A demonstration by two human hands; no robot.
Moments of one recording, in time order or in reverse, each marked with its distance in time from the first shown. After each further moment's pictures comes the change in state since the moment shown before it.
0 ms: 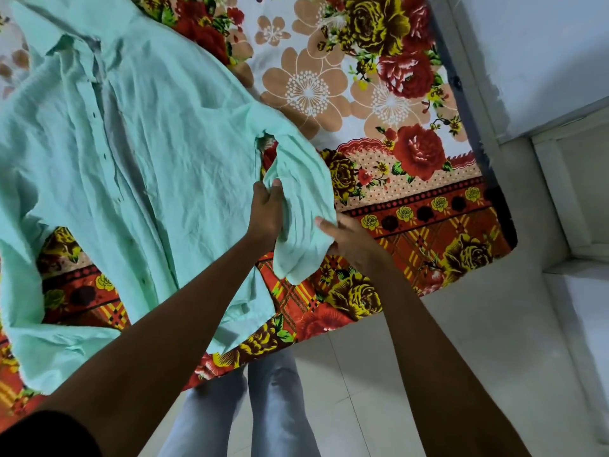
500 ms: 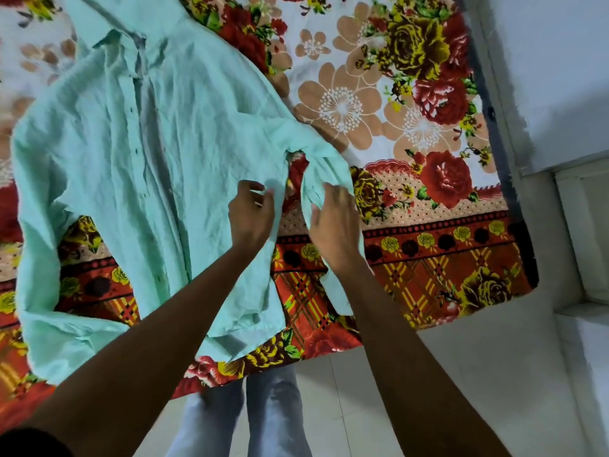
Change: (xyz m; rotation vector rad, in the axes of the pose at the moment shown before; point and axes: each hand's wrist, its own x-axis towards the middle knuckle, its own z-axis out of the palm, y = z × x) left_hand 0.014 0.002 -0.062 0.281 0.327 0.202; right_hand 0.053 -0.037 0.074 -1.167 0.567 -0.482
